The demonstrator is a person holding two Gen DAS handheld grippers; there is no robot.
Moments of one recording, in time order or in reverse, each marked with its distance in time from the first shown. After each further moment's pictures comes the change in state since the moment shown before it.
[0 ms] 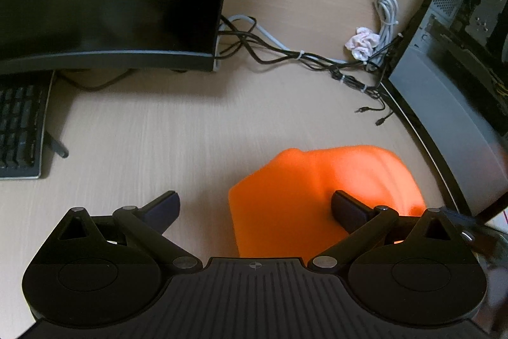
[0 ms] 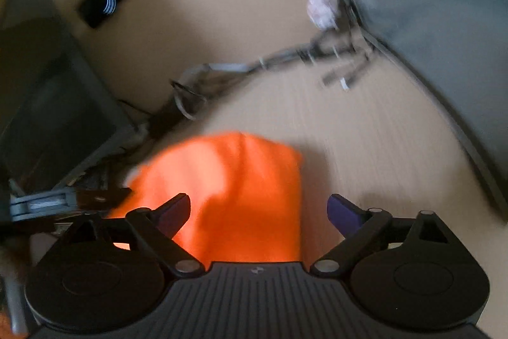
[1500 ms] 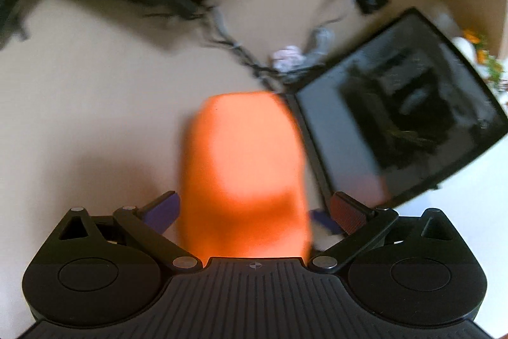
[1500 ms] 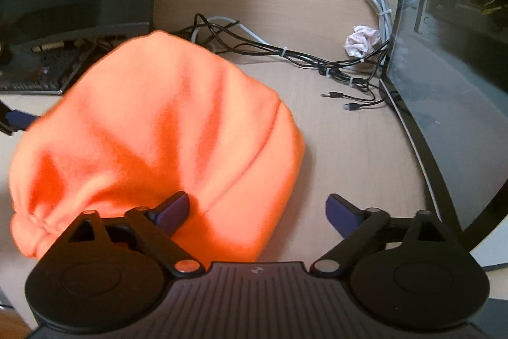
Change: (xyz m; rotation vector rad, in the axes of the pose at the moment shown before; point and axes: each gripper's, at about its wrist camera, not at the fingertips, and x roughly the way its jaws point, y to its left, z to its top) left arm -0.027 0.057 -0.063 -0.299 0.007 -0.441; right arm 0.005 0.043 -0.052 -0.569 -0.015 -0.285
